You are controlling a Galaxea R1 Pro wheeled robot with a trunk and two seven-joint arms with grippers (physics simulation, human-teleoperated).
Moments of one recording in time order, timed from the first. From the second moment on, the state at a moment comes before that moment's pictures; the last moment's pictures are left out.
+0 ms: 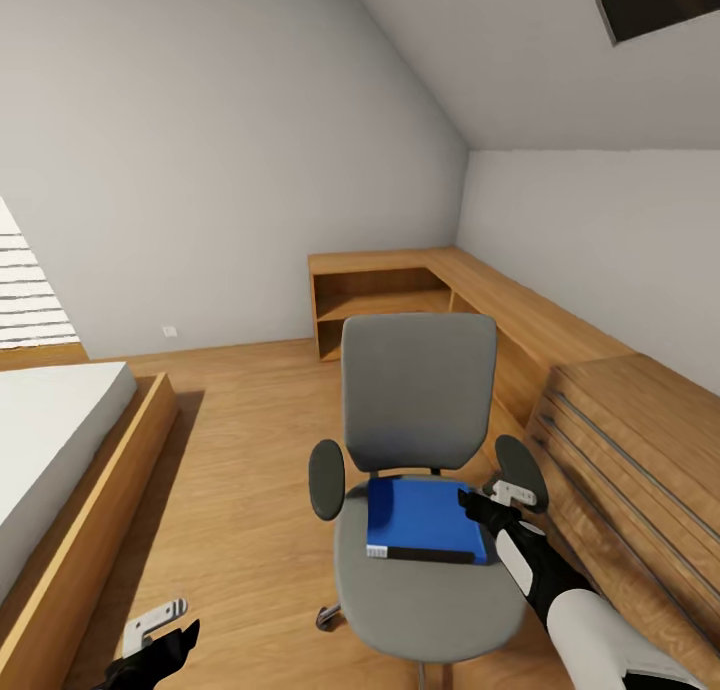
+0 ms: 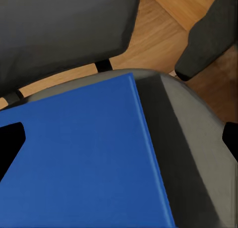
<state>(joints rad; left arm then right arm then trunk) -0.10 -0.02 0.39 -1.04 0.08 0.30 -0.08 -0.69 -0.02 -0.12 -0.43 -0.22 0.05 -0.01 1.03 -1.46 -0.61</state>
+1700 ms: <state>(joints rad) -0.10 -0.02 0.39 -1.02 0.08 0.30 -0.09 -0.69 -0.07 -0.12 -0.39 -0.23 0.05 0.09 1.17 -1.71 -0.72</state>
